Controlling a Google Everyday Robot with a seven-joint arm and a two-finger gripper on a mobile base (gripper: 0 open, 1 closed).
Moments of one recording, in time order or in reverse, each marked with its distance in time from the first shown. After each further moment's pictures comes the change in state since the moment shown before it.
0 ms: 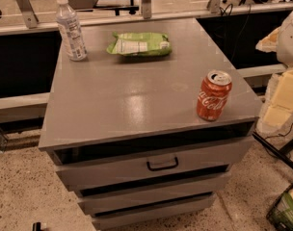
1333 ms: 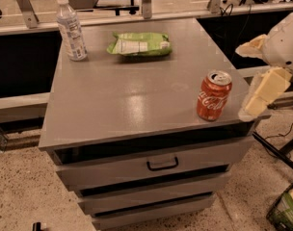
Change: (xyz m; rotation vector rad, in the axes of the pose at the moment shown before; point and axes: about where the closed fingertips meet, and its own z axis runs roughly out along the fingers) arm -0.017 -0.033 0.046 -0.090 -0.297 -0.004
